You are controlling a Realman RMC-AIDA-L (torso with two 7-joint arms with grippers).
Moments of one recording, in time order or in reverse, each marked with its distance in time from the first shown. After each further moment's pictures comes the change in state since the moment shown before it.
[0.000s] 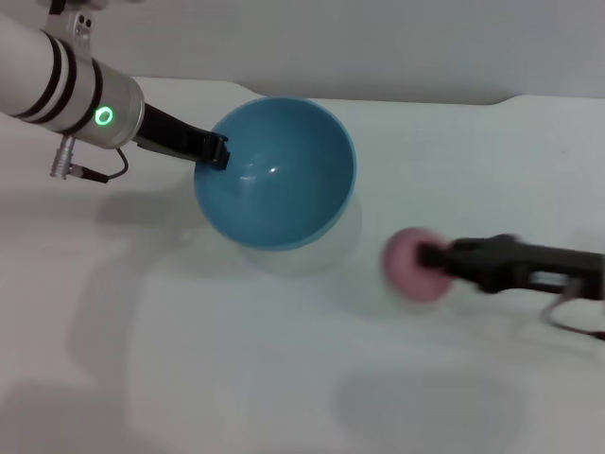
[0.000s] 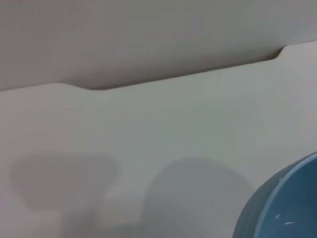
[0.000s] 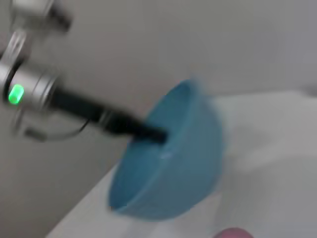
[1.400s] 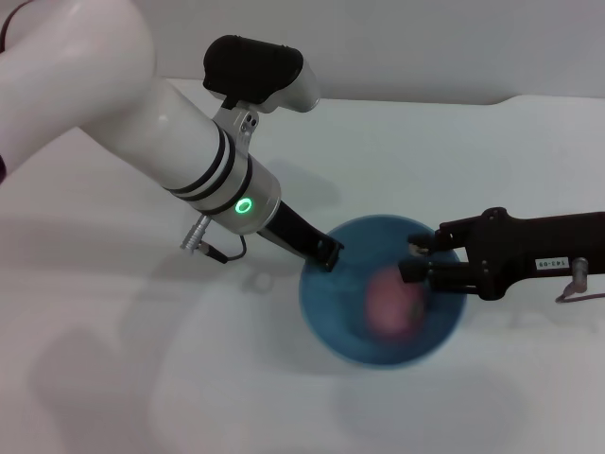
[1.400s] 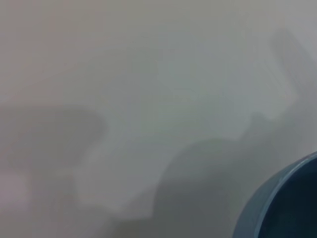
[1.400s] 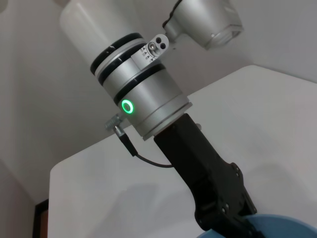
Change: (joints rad) left arm -0.146 -0.006 0.423 -0.278 -0.209 -0.156 -0.049; right arm 0.009 0.115 0.419 -0.465 -0.691 -0.258 0.131
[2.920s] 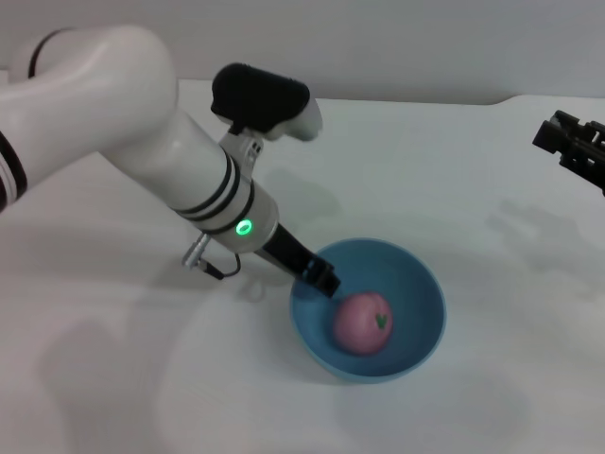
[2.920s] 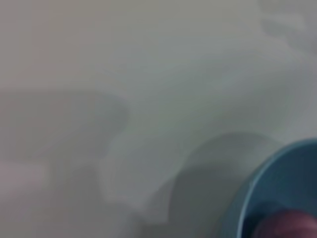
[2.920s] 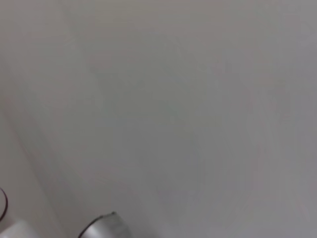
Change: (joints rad) left arm -0.029 -0.004 0.073 -0.104 0.003 -0.063 0.012; right arm -0.183 -0.003 0.283 0.125 0.385 -0.005 -0.162
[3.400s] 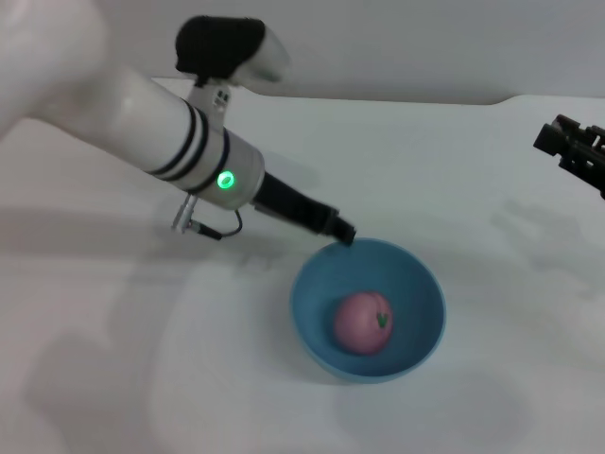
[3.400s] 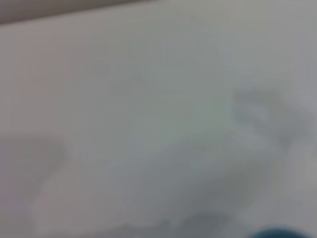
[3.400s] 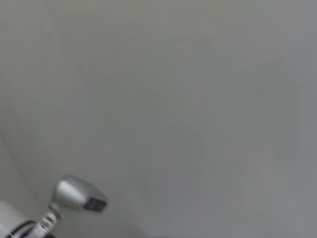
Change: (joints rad) left arm 0.024 0.007 -0.225 0.007 -0.099 0.023 0.146; right arm -0.002 0.001 0.001 0.018 -0.003 0.036 -0.009
